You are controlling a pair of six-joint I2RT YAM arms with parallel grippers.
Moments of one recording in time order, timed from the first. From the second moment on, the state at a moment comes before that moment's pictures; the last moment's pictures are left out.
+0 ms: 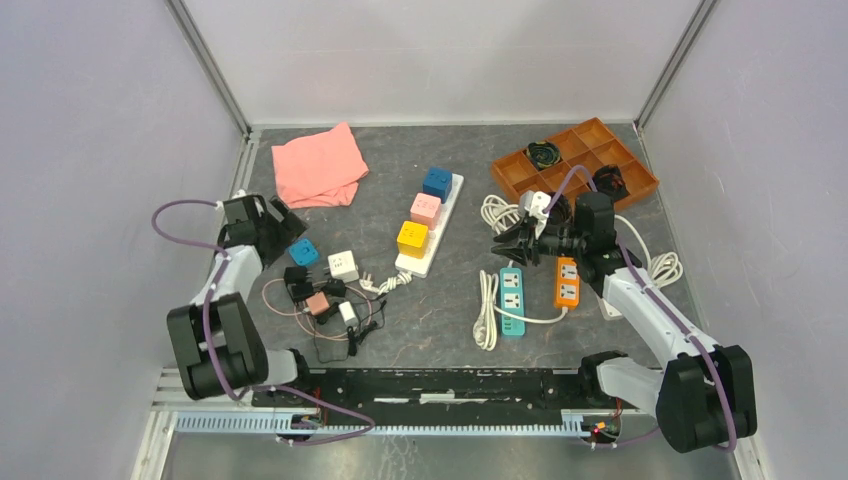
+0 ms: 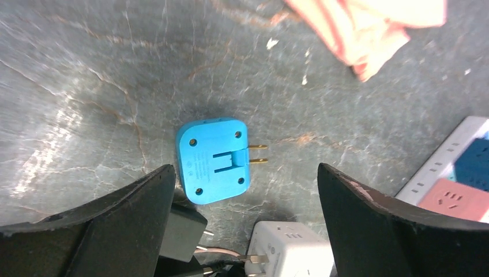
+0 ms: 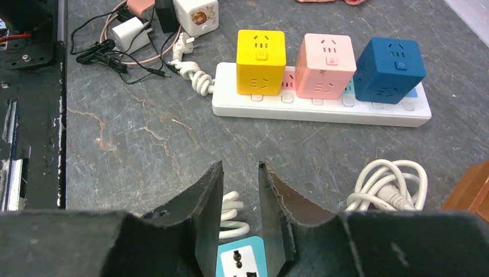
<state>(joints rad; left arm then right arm) 0.28 1.38 0.74 -0.20 0.16 -0.52 0.22 1.11 0.65 0.00 -1.01 -0.44</state>
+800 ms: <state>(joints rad) -0.08 0.92 0.70 -0.09 0.39 -0.52 0.17 1.11 0.65 -0.03 -1.06 -0.49</state>
